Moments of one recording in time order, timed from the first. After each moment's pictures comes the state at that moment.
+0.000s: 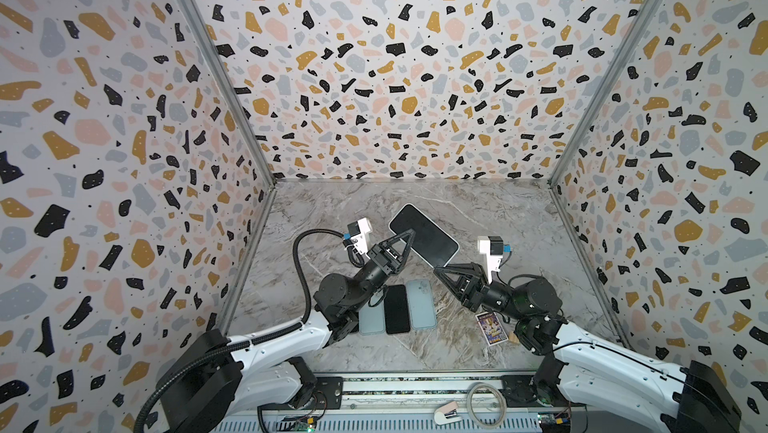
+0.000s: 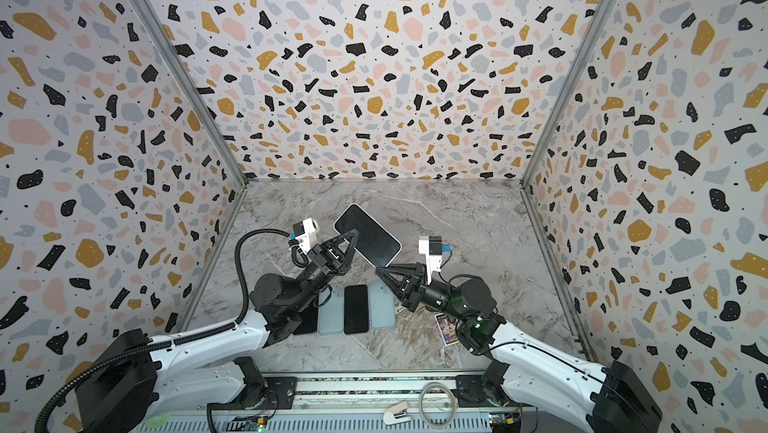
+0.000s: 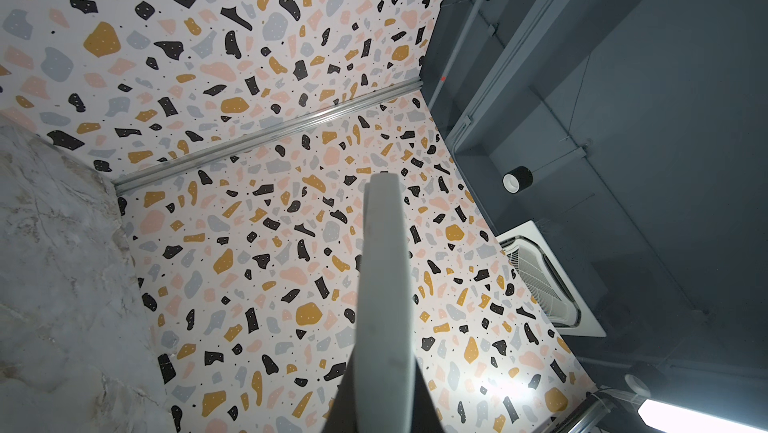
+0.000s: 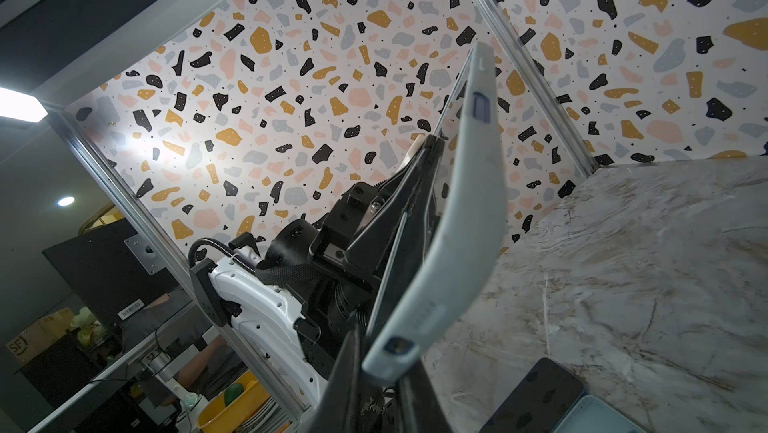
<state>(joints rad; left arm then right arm) -0.84 1.15 0.48 1.15 0.04 -1.37 0.86 0.88 0.42 0.79 -0.40 0.76</state>
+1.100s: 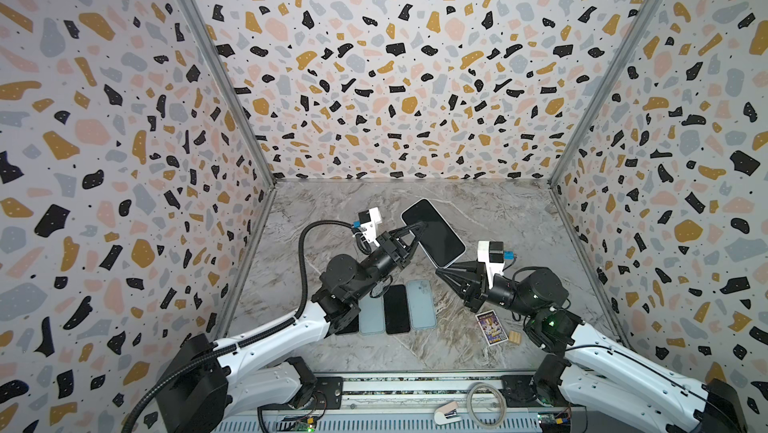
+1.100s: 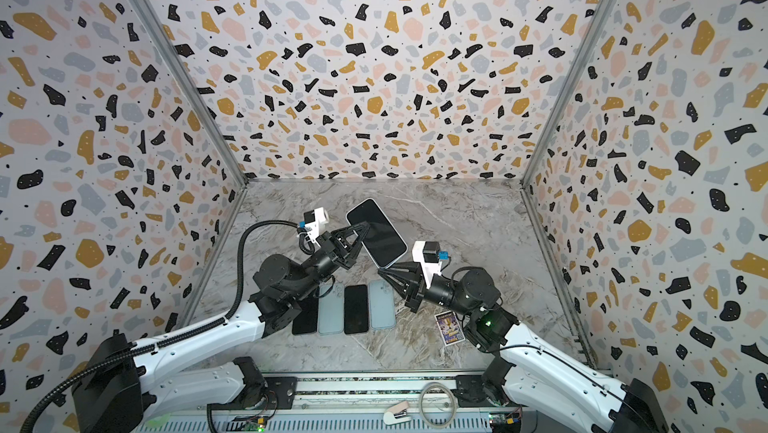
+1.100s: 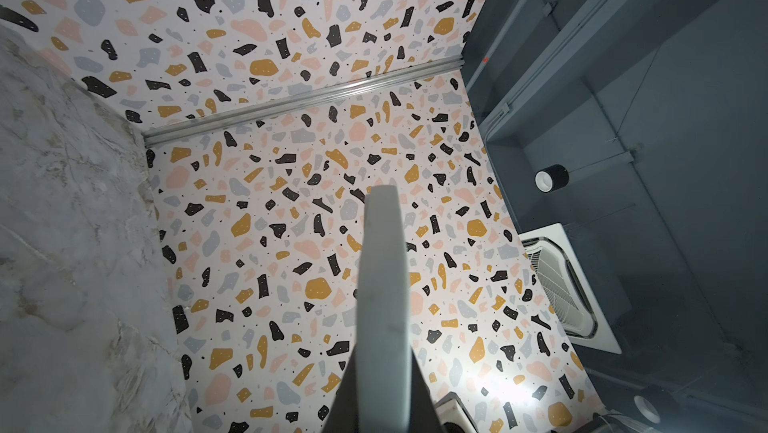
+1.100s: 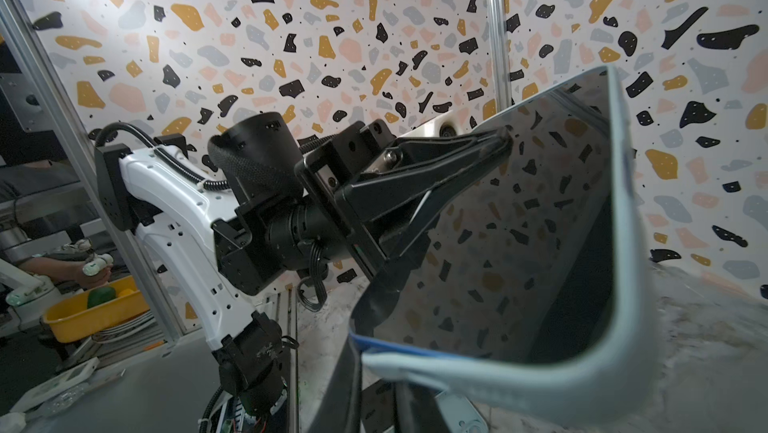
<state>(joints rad) -0.83 1.13 0.64 0.81 0.12 -1.43 0.83 0.82 0.51 0.47 -0.44 0.26</state>
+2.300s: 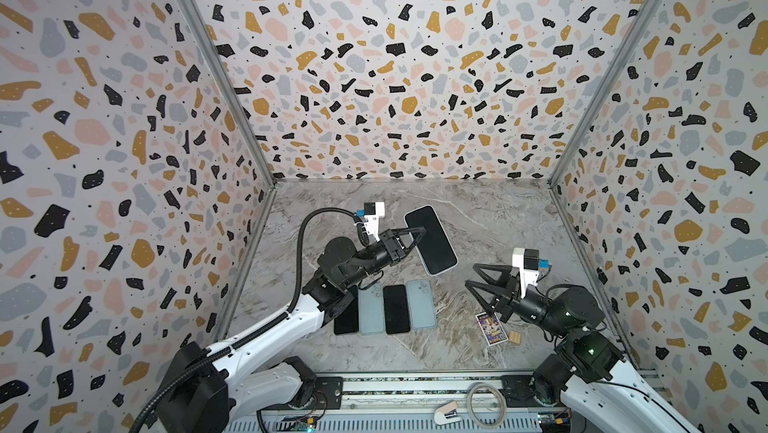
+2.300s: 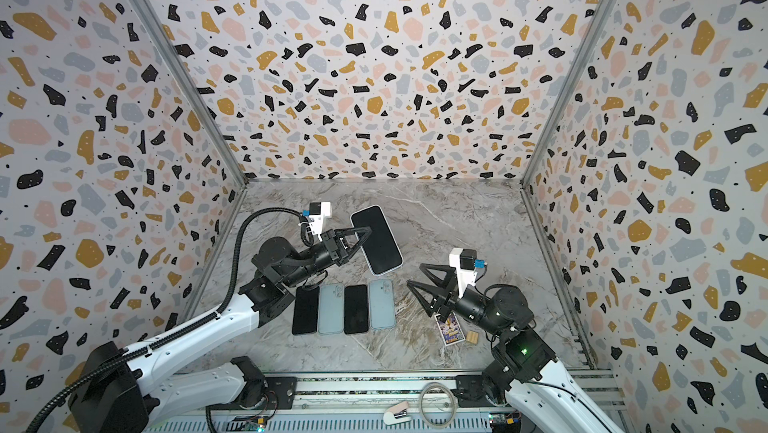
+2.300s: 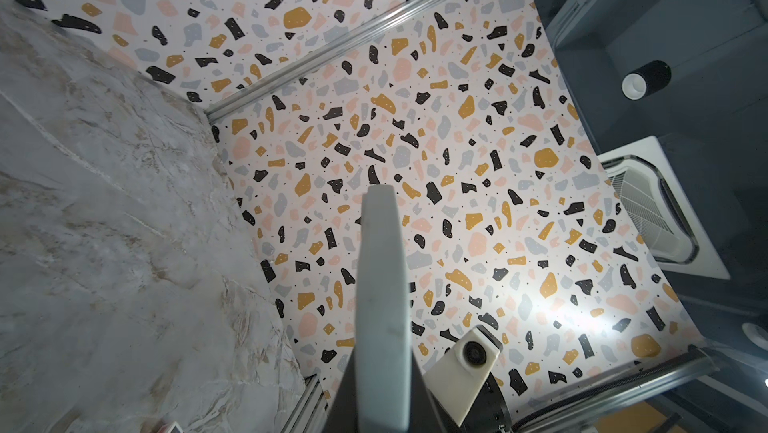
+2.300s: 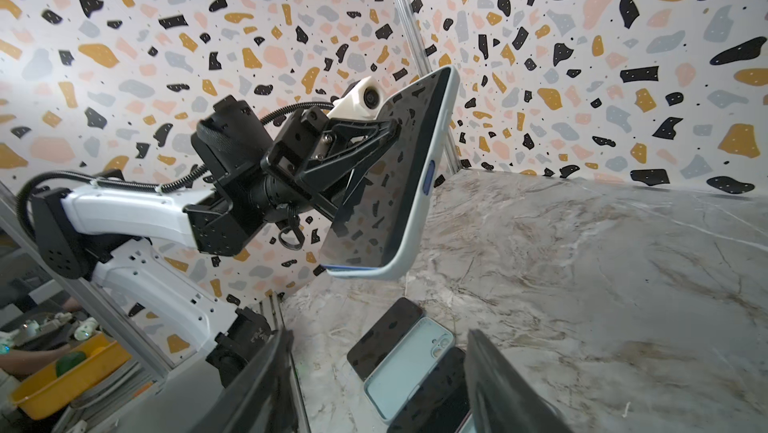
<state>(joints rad) -0.69 1.13 0.70 0.62 0.43 -1.23 0.62 0.43 0.45 0.10 -0.45 0.49</state>
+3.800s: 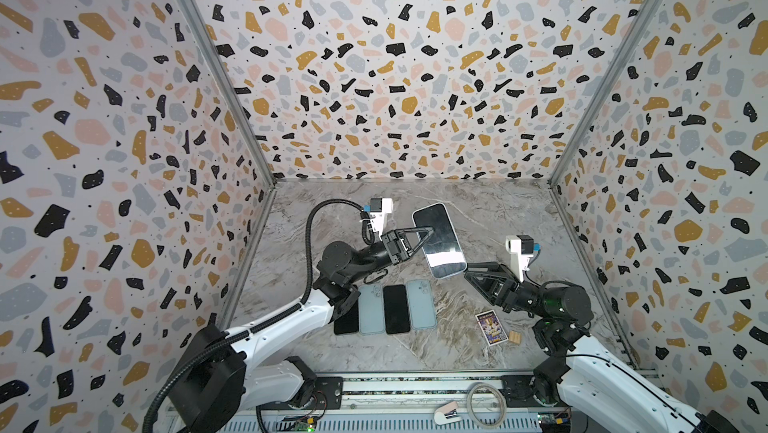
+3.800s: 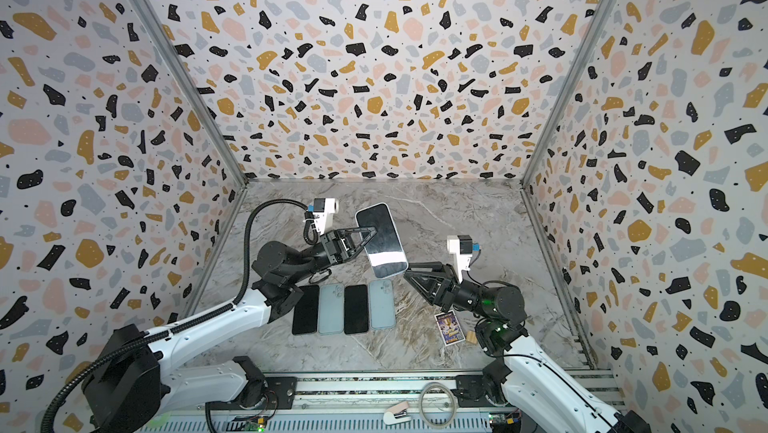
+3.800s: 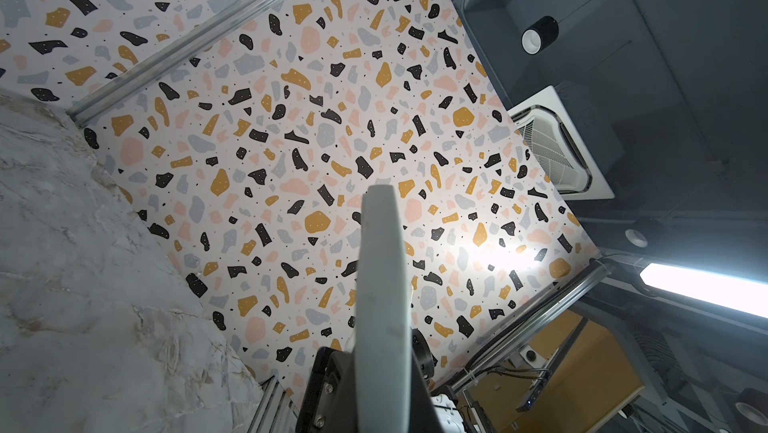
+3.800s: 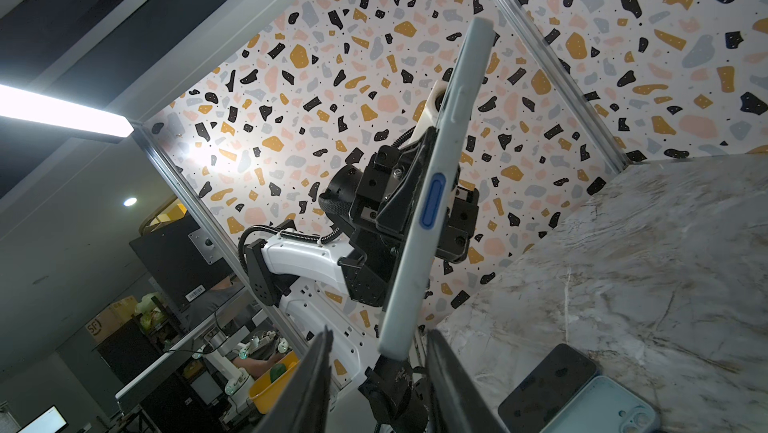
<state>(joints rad) -0.70 1.21 0.69 0.93 0.54 -1.26 0.55 0.71 0.33 0.87 -0.73 1.01</state>
